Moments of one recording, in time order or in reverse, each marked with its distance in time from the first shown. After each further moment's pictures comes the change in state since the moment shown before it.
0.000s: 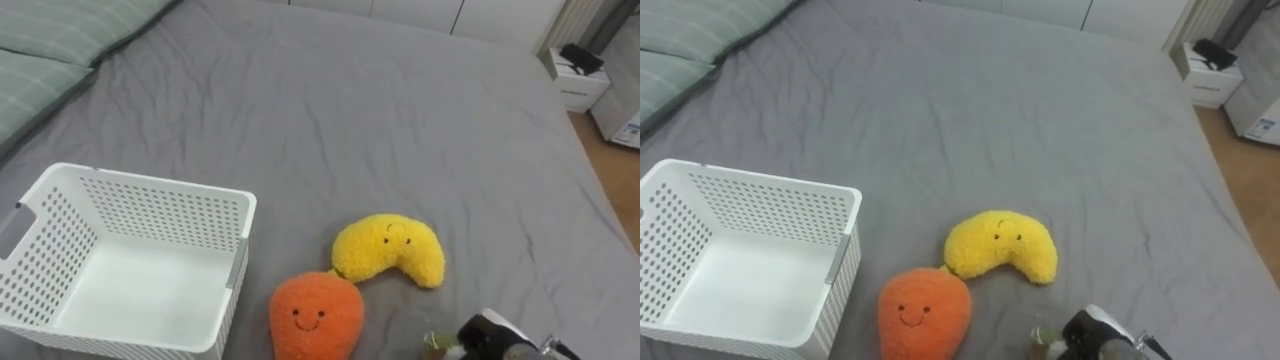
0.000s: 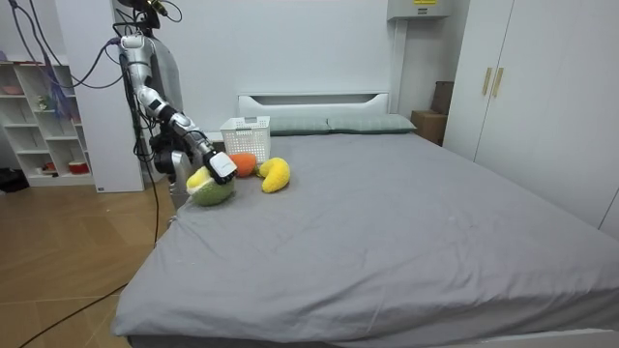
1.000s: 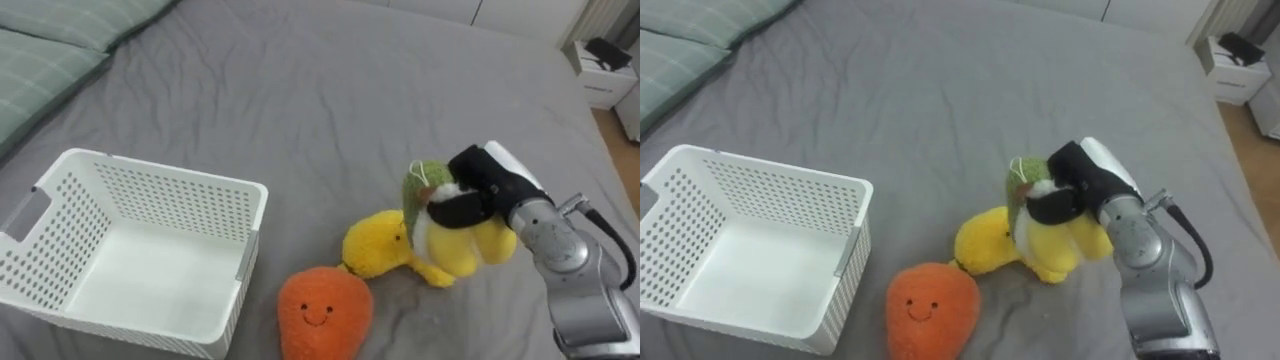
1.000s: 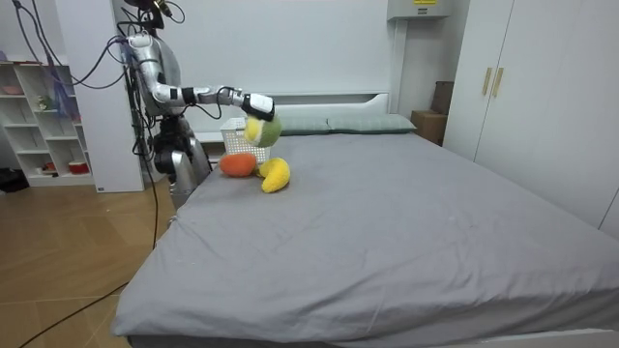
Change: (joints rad) left arm -0.023 -0.002 0.054 -0.007 0.042 -0.036 -0.019; right arm -0.197 -0.059 -0.041 -0.528 0.111 0.031 0.077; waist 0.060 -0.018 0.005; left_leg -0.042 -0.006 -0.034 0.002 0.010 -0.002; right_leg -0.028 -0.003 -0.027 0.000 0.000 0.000
